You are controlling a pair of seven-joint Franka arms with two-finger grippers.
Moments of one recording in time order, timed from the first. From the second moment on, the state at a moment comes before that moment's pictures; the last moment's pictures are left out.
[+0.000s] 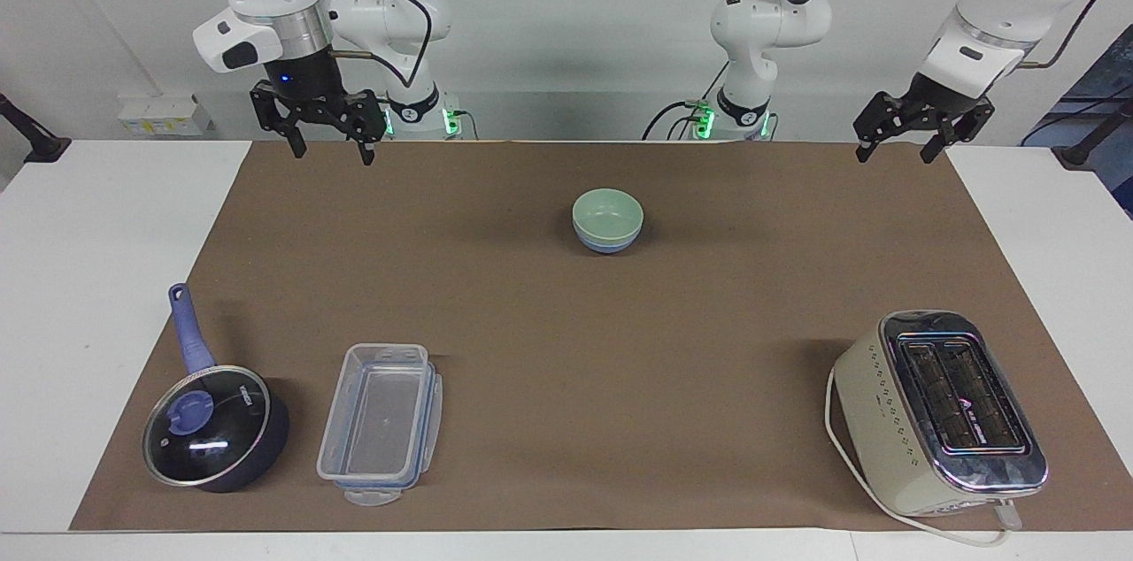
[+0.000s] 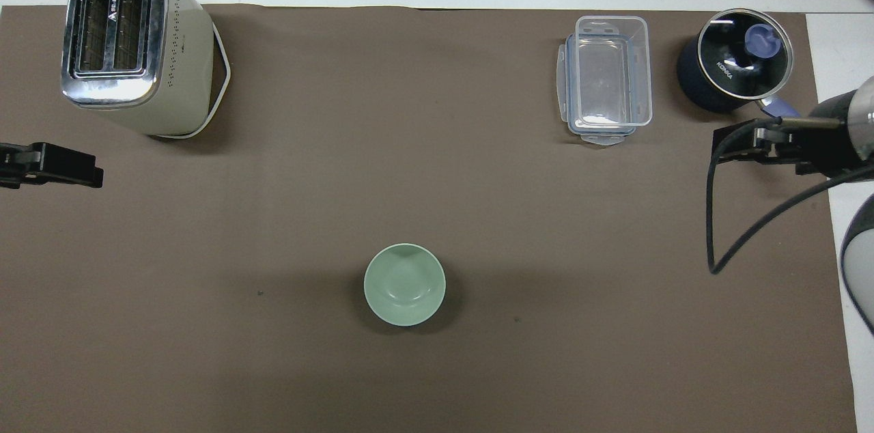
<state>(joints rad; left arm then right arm) -0.01 -0.05 -0.04 -1.60 -0.04 1.55 0.01 -0.02 0.01 0.11 -1.51 -0.04 1.56 0.25</state>
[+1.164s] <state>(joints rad) -0.01 -0.05 -0.04 -1.60 -0.04 1.55 0.01 -0.04 0.02 0.11 -1.51 -0.04 1.52 0.18</state>
